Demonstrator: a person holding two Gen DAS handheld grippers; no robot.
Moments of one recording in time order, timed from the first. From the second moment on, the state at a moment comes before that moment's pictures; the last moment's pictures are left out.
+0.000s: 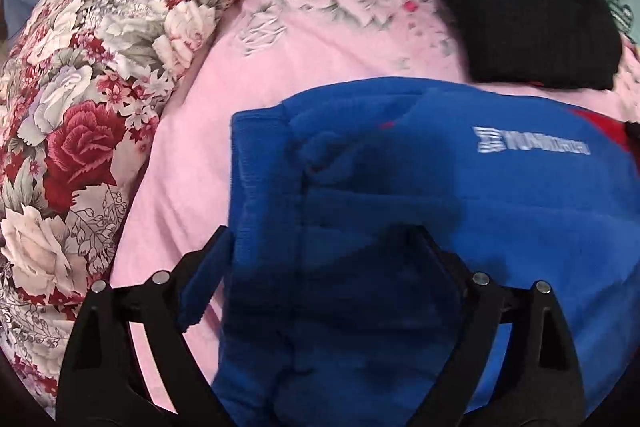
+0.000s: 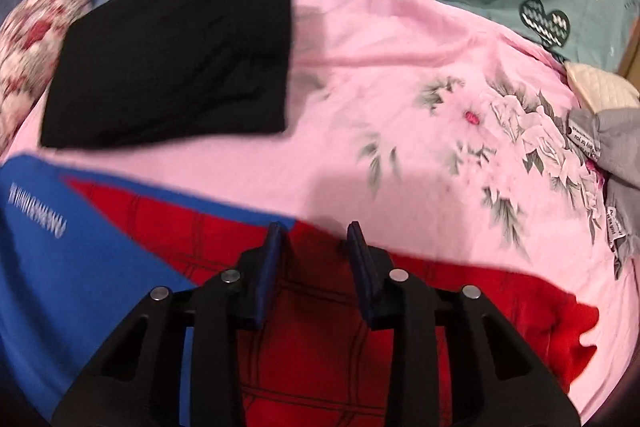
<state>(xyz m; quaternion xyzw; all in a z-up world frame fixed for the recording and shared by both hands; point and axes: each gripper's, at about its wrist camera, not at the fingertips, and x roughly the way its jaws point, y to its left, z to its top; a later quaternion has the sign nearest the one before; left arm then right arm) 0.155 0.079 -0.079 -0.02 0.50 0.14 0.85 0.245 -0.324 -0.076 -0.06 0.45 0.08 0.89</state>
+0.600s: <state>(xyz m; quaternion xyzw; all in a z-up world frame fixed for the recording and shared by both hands) 0.121 0.073 -0.074 -0.03 0.49 0.11 0.87 0.192 -0.435 -0.069 -0.02 0.48 0.02 0.88</state>
